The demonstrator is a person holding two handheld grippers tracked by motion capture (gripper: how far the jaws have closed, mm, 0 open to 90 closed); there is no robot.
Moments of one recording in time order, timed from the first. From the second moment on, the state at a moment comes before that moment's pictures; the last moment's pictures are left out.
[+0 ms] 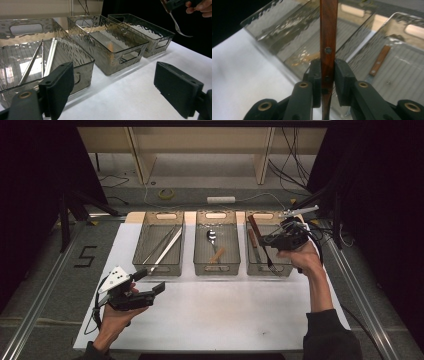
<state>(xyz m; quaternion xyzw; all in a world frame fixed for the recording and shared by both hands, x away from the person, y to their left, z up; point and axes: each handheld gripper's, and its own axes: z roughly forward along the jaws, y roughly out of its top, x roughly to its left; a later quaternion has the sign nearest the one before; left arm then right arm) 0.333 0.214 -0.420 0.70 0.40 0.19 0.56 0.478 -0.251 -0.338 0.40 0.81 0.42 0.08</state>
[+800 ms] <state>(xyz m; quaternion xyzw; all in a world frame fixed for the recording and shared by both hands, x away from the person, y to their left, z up) 0.333 0.215 -0.420 0.70 0.40 0.19 0.56 0.522 -0.264 -0.345 0.48 0.75 0.43 0.14</state>
